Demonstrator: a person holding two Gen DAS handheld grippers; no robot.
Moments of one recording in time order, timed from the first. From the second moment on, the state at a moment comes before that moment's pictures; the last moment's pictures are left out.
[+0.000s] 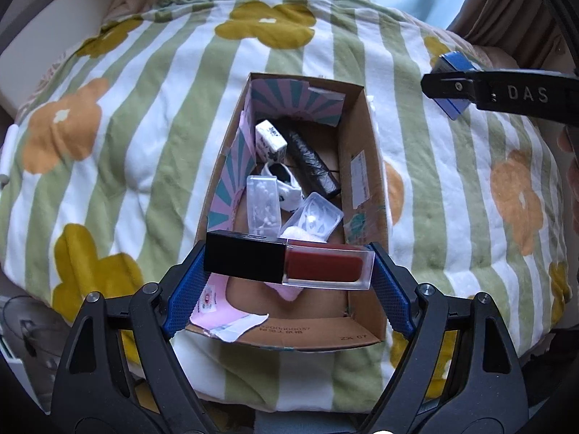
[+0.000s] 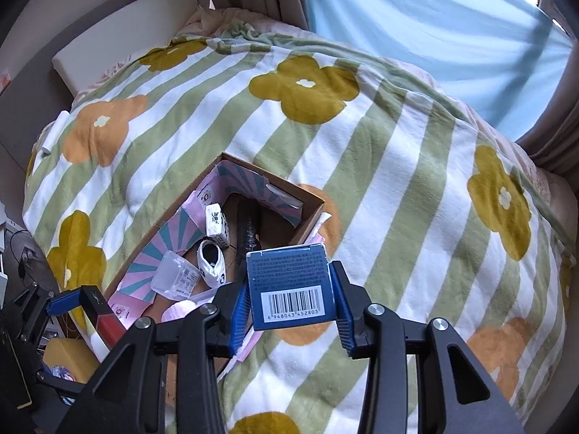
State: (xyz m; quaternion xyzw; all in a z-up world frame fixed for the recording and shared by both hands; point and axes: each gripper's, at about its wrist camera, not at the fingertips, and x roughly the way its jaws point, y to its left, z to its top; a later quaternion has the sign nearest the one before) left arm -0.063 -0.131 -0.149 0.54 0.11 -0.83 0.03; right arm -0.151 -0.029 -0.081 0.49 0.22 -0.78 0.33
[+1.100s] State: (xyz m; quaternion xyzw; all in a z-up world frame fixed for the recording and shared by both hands) left arm -0.068 -0.114 -0.203 0.56 0.06 -0.83 -0.02; right arm -0.199 -0.096 -0.171 0.55 0.17 -0.74 0.35
